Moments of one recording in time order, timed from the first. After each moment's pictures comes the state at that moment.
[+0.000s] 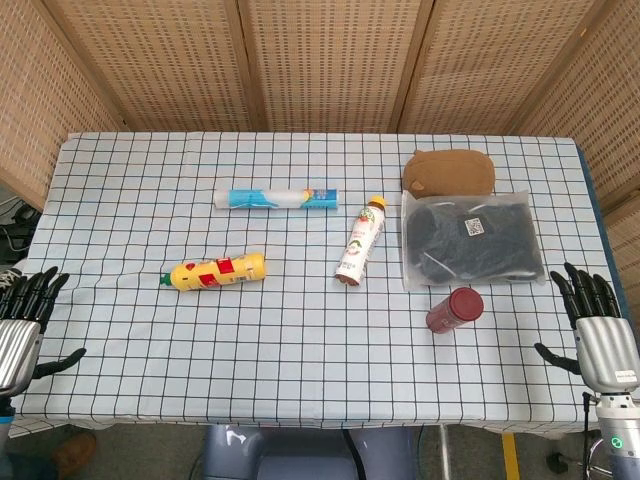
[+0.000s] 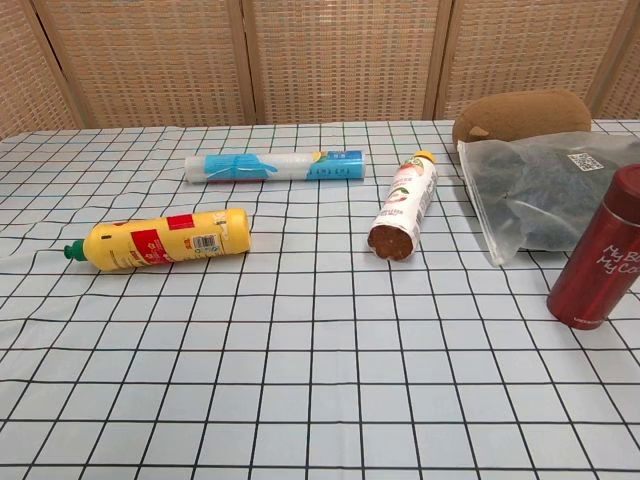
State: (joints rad) left arm -0.09 -1.09 -0.02 -1.68 1.57 1.52 0.06; right arm 0.11 -1.11 0.10 -1.61 -1.53 1.52 0.01
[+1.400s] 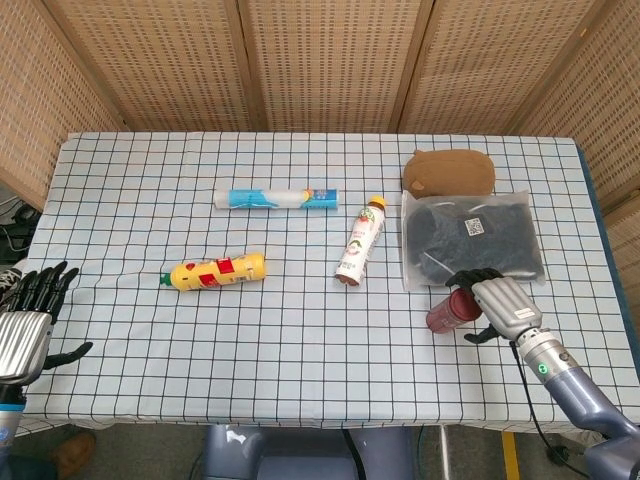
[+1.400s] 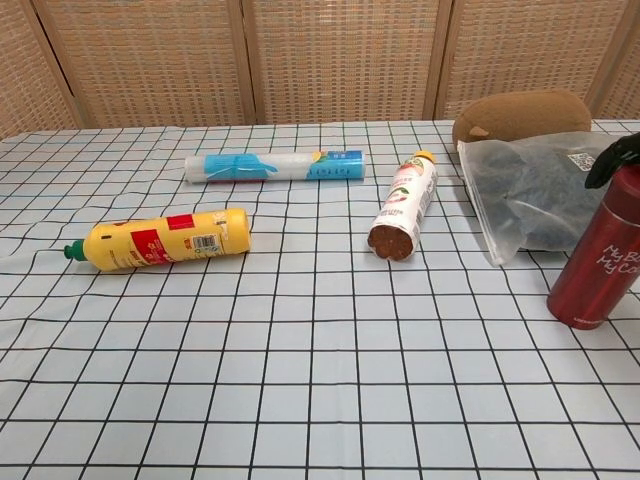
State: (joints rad) left arm -0.13 -1.12 -0.04 -1.67 1.52 1.46 0.10; right arm 0.52 -0.97 0.12 -1.78 -1.30 0.85 -0.03
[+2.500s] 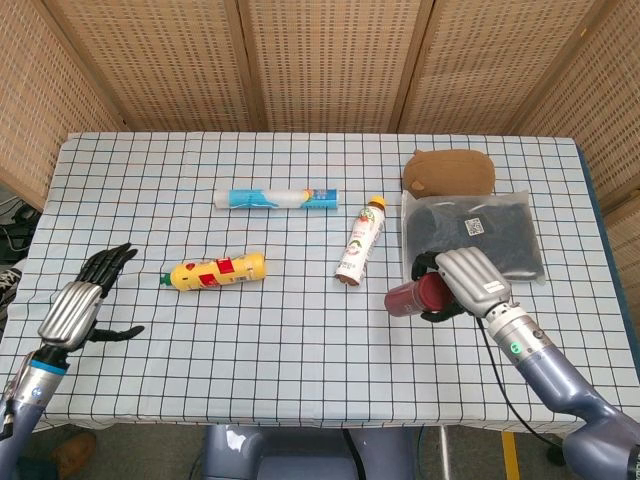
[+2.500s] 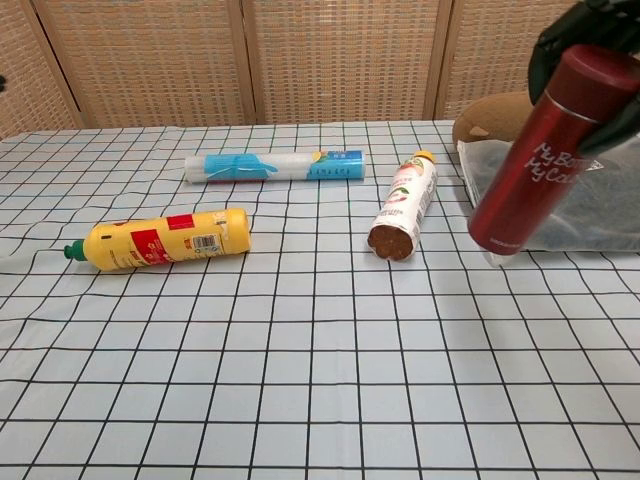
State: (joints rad) left arm -0.33 -1.14 -0.08 -1.63 1.57 1.23 -0.30; right arm 0.70 -0.84 0.26 -2.06 -1.03 0.83 -0.11
